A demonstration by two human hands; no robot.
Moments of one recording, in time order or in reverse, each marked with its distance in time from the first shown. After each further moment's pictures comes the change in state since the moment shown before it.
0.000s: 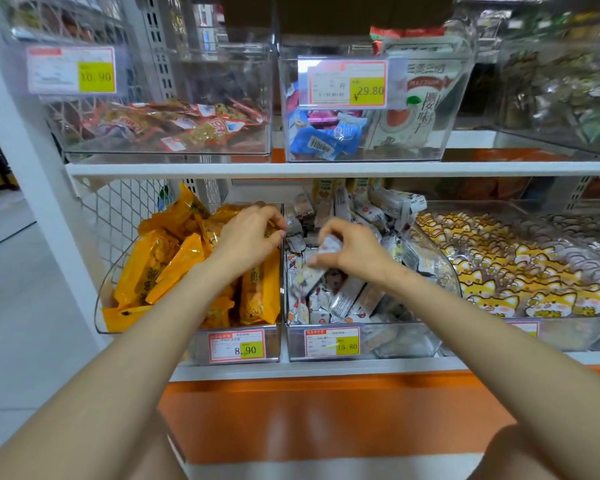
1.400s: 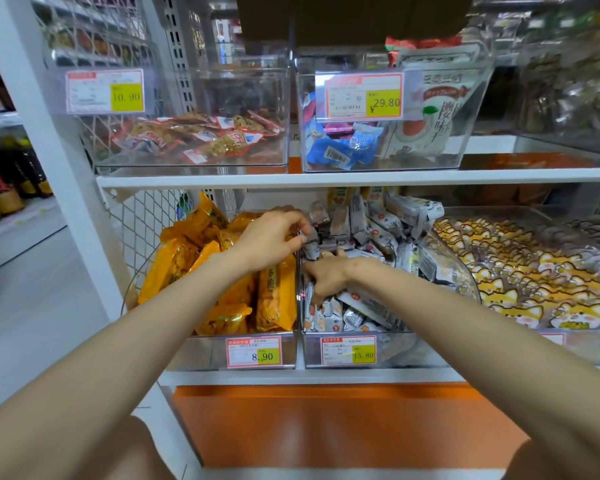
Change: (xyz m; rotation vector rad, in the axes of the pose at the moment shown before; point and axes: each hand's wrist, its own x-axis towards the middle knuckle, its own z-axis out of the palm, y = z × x) left_hand 0.016 -0.006 -0.007 0.004 -0.138 0.167; right_hand 0.051 -0.003 0.046 -0.687 -0.651 0.040
